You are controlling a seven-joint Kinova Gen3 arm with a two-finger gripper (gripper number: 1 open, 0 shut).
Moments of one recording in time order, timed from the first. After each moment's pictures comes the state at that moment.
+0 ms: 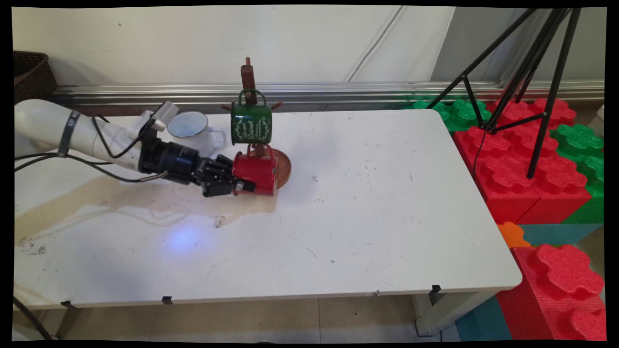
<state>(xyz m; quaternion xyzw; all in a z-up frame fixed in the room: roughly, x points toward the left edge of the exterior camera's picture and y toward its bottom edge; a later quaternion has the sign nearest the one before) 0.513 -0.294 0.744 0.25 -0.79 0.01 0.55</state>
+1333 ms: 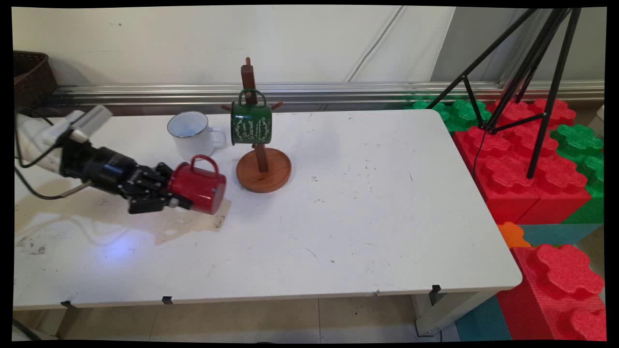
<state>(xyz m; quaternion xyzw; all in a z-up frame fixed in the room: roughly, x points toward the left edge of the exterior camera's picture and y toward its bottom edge) 0.596 -0.223 0.782 0.20 -0.84 0.02 0.50</state>
